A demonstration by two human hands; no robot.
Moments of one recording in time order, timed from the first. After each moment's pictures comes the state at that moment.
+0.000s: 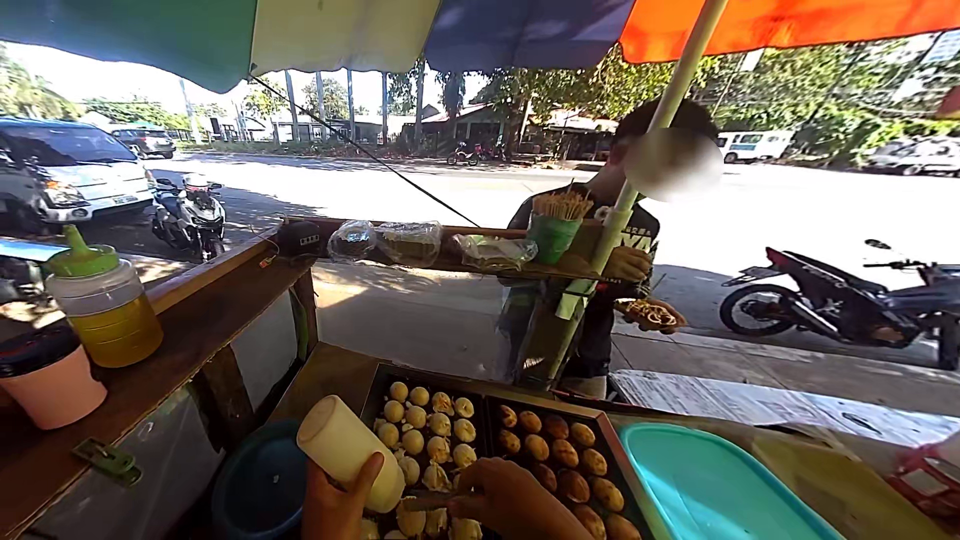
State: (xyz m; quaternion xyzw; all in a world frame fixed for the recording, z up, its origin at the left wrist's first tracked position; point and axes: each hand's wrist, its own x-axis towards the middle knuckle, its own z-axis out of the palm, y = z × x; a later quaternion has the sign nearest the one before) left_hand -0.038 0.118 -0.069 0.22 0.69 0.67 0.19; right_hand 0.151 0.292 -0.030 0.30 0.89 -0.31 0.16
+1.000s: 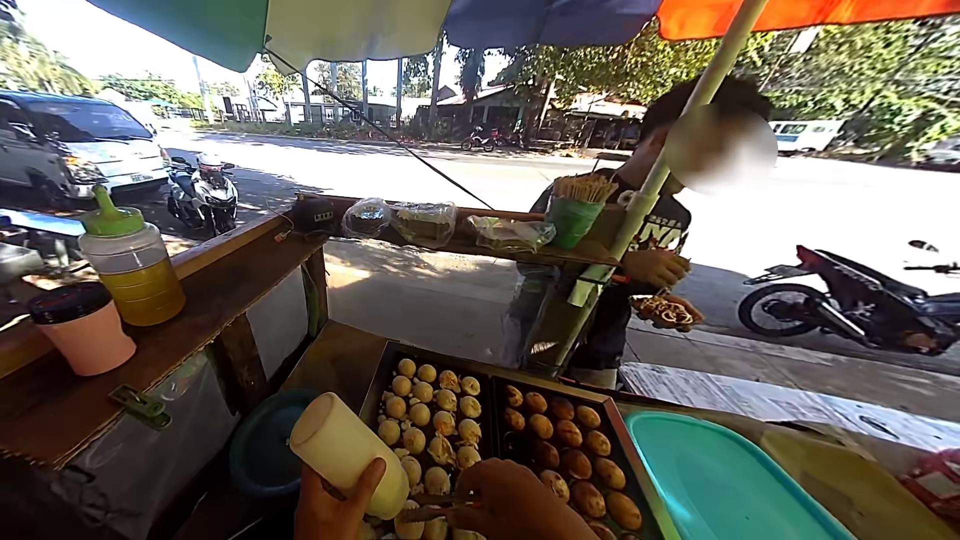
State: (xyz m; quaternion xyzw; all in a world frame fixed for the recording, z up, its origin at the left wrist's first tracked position) left_hand -0.016 0.071 -0.058 0.22 0.69 0.66 0.19; right_hand 0.156 0.254 -0.018 0.25 0.91 -0.26 0.19
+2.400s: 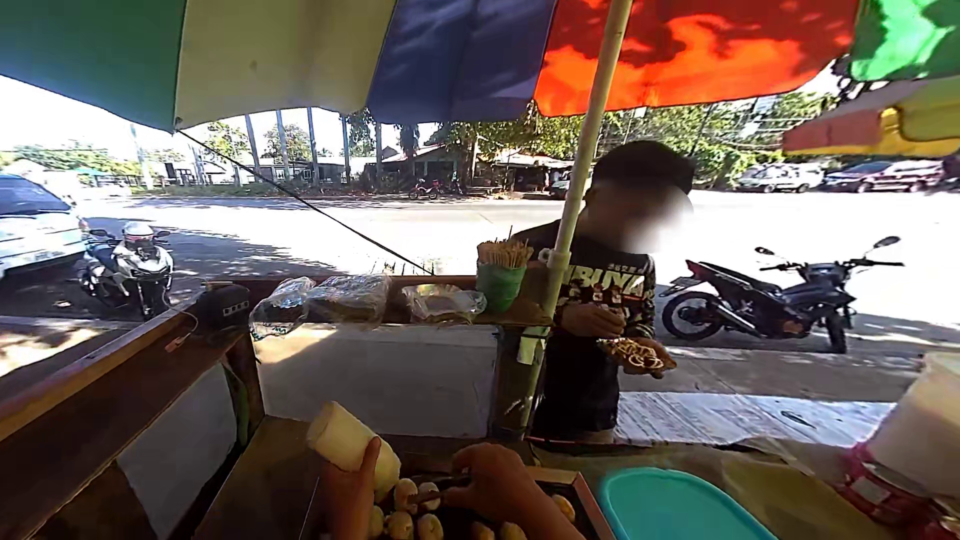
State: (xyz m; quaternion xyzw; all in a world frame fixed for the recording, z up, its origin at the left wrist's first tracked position) left_hand -0.048 0.312 -0.076 0.21 0.68 0.68 0.16; right_hand 0.149 0.417 -0.005 0.40 0.89 -0.20 0.08
